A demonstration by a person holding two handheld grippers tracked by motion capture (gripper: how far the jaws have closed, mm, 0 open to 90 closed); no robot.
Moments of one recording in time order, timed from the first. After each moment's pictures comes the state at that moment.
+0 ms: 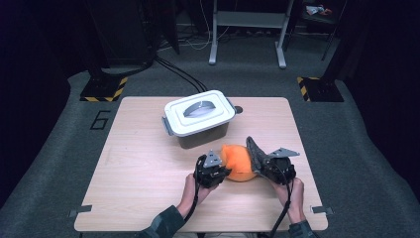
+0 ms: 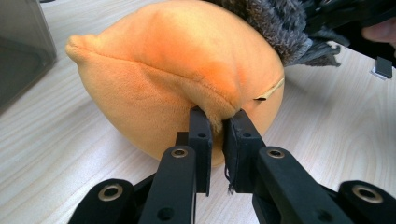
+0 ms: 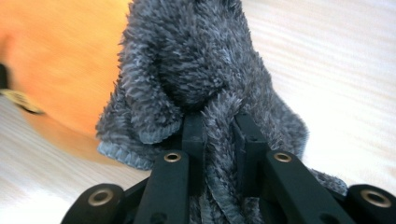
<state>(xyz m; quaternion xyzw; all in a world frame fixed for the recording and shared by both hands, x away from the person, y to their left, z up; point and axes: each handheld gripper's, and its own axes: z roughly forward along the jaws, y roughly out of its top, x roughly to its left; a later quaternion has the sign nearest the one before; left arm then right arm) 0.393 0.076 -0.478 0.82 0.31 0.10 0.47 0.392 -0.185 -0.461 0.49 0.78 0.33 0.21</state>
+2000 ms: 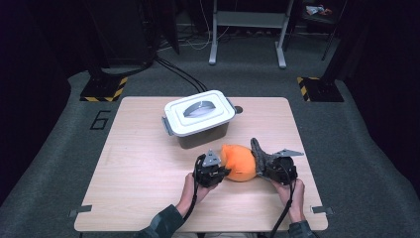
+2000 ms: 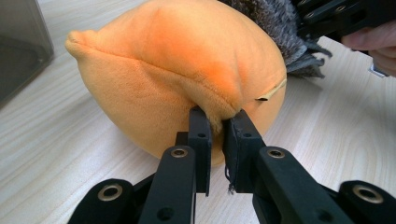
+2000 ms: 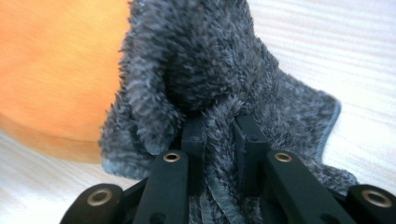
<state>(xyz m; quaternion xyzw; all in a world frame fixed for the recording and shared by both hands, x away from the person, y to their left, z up) 0.396 0.079 -0.480 0.82 0.31 0.10 0.47 0.402 -0.200 -0.480 0.51 0.77 0.34 0.17</state>
